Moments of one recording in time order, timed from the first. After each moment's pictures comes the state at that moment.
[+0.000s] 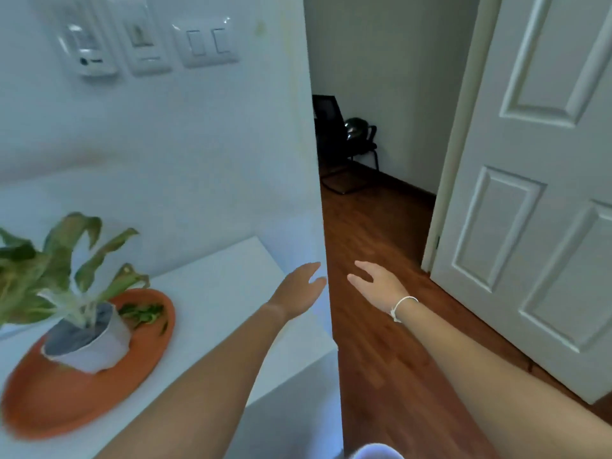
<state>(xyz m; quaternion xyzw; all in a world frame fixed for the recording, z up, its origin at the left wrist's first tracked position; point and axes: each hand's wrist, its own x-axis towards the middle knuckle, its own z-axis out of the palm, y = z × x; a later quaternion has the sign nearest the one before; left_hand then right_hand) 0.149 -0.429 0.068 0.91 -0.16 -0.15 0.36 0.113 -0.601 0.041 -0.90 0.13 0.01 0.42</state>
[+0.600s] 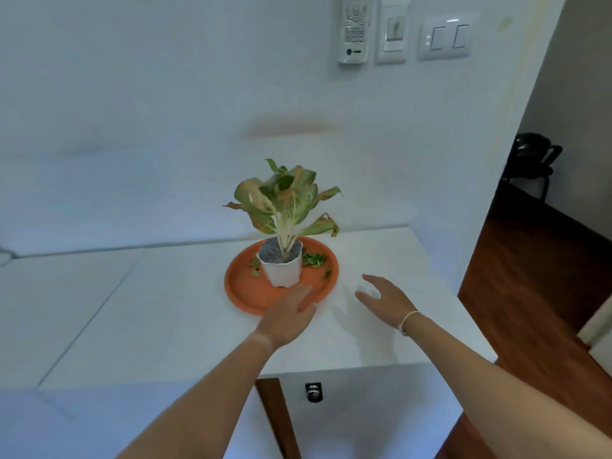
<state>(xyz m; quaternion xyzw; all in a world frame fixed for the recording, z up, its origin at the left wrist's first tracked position) 0.037 -0.149 0.043 0.93 0.04 -0.05 0.36 0.112 -0.354 0.033 -0.91 -0.10 0.13 0.37</state>
